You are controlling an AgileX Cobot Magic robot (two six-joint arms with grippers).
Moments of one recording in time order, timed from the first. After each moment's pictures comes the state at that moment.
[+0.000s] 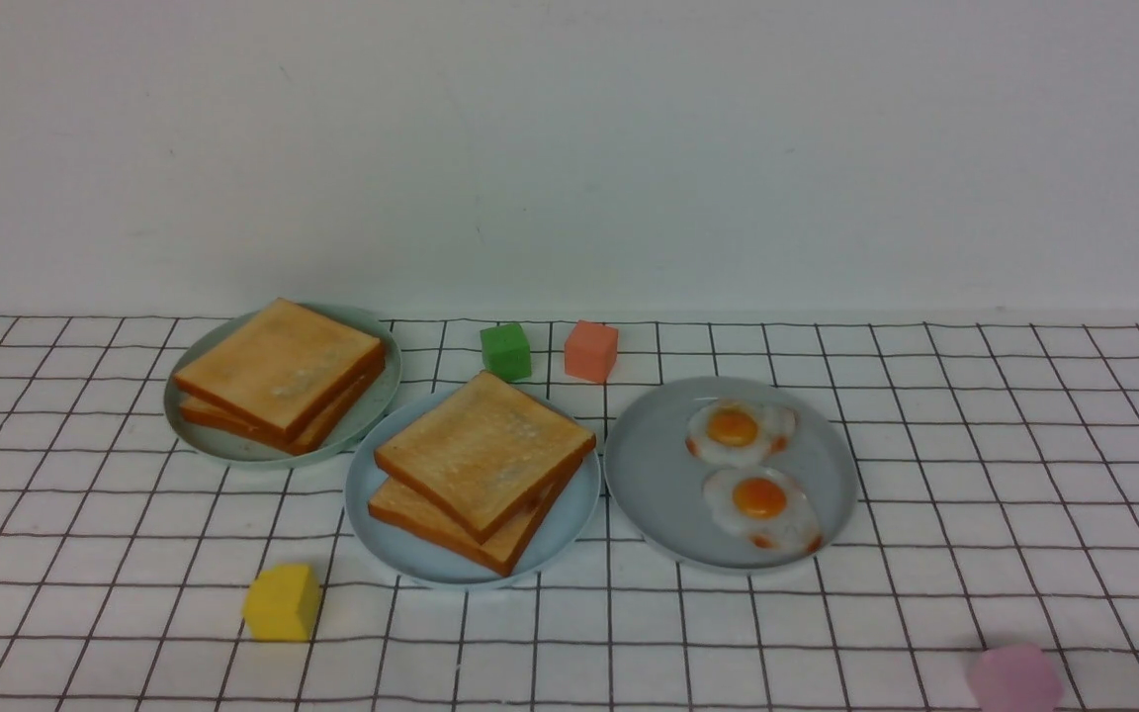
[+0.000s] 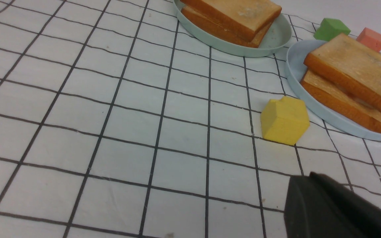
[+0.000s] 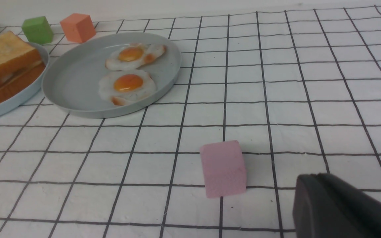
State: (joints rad) right arm 0.07 -0.01 0.02 0.11 0.39 -0.03; left arm -0.03 -0.01 0.03 -0.11 0.39 -0.19
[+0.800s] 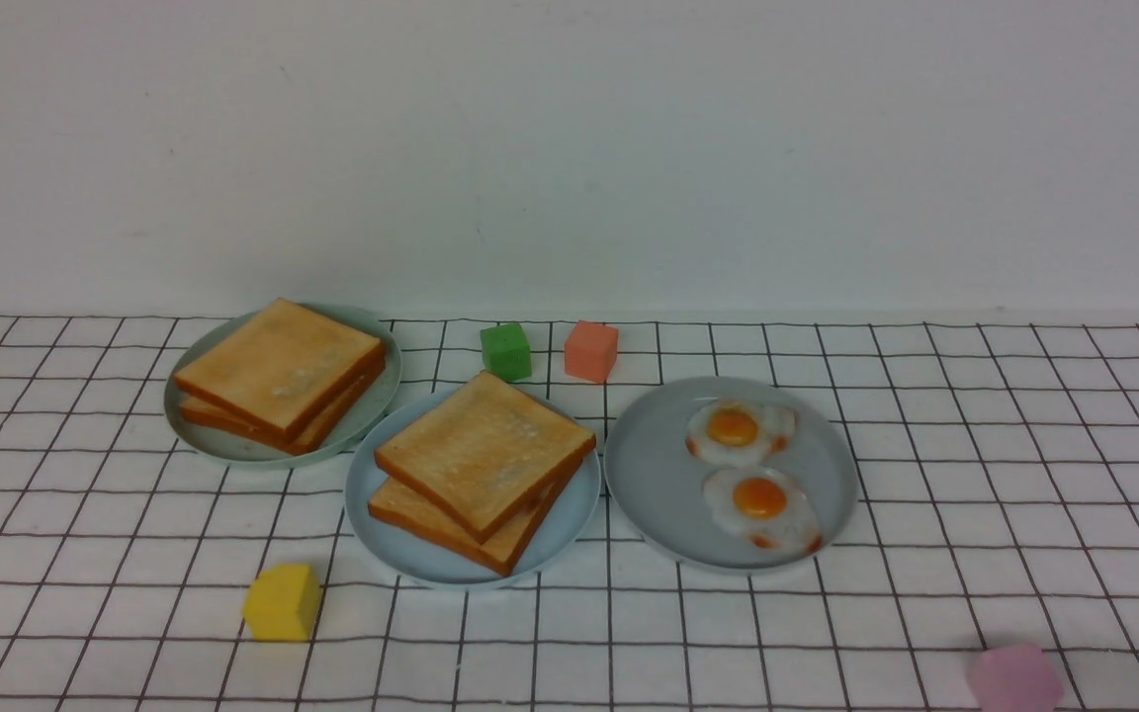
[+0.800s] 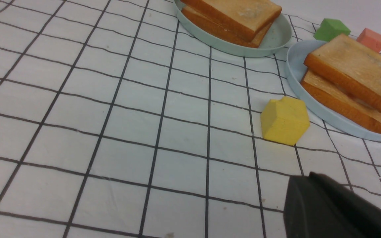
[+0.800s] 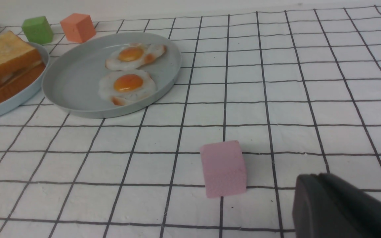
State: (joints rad) right arm 0.07 -0.01 0.02 0.11 0.39 -0.03; left arm -0.03 -0.01 0.03 -0.11 0.39 -0.19
